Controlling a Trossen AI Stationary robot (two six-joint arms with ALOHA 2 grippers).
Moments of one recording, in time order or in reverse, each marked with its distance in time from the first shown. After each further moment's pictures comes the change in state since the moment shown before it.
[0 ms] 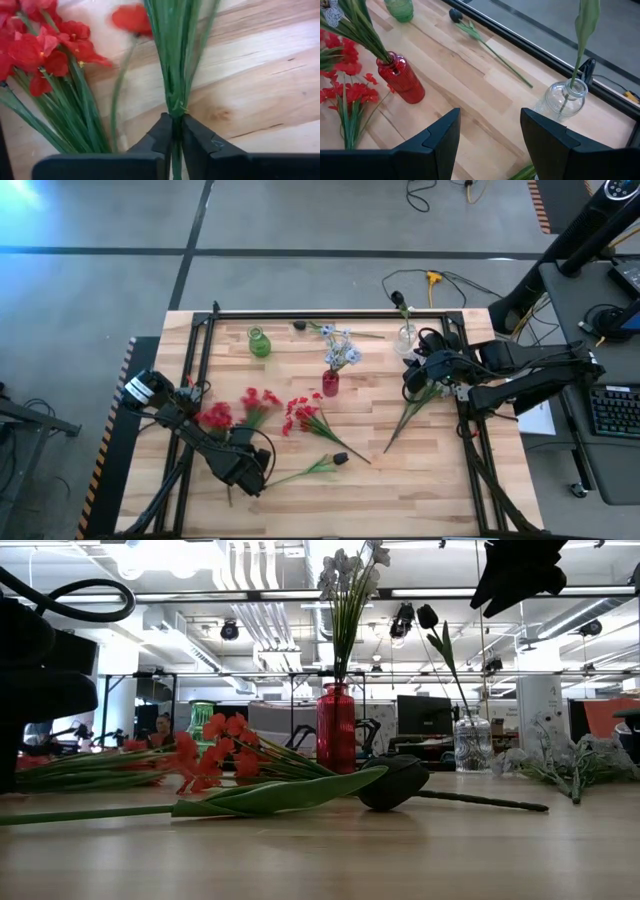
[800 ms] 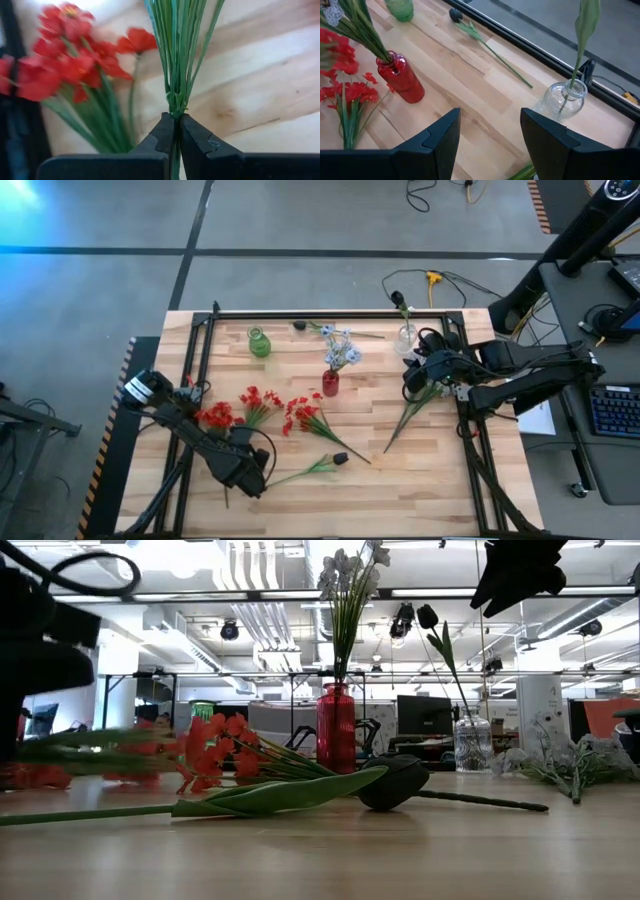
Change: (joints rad) left arm -0.007 -0.003 0.090 -0.172 -0.008 0.049; right arm 0.000 0.000 0.000 0.000 0.001 -0.007
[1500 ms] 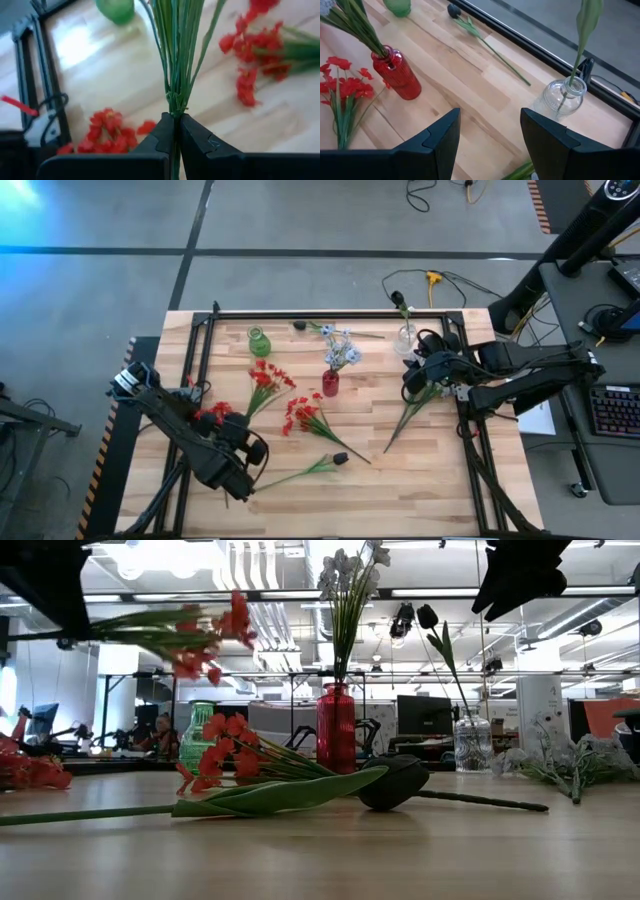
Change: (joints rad) left arm -0.036 -0.106 0.227 -0.370 -0.351 0.009; right arm 0.000 0.000 -0.018 0.000 0.000 -0.004
